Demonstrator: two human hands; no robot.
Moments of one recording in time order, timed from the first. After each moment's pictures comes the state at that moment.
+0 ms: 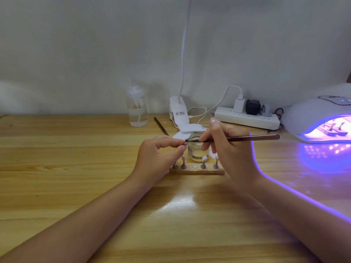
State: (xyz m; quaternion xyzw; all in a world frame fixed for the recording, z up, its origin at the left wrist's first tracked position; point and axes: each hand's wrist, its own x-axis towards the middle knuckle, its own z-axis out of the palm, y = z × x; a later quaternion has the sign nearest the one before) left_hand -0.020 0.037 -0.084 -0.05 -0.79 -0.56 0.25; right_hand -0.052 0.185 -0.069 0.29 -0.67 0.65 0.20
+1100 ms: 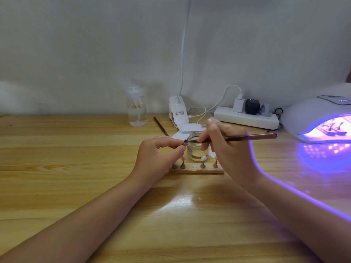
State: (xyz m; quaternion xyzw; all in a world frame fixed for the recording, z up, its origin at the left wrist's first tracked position) left_hand -0.022 0.037 -0.087 -0.04 -0.78 -0.57 0.25; right_hand -0.051 0.186 -0.067 0.31 -0.68 0.63 0.20
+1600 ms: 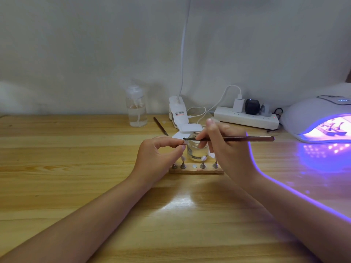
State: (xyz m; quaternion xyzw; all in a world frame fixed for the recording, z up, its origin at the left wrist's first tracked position) left_hand -0.022 0.036 -0.087 -0.06 -0.79 -0.55 0.26; right_hand -0.052 0.184 -0.068 0.30 -0.68 0.64 0.20
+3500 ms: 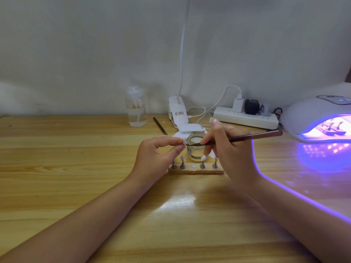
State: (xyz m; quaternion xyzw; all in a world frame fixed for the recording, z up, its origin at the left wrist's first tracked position) left_hand -0.026 0.035 -0.089 -0.08 -0.78 -0.55 0.28; right_hand -0.052 0.185 -0.072 0.29 -0.65 0.67 0.21
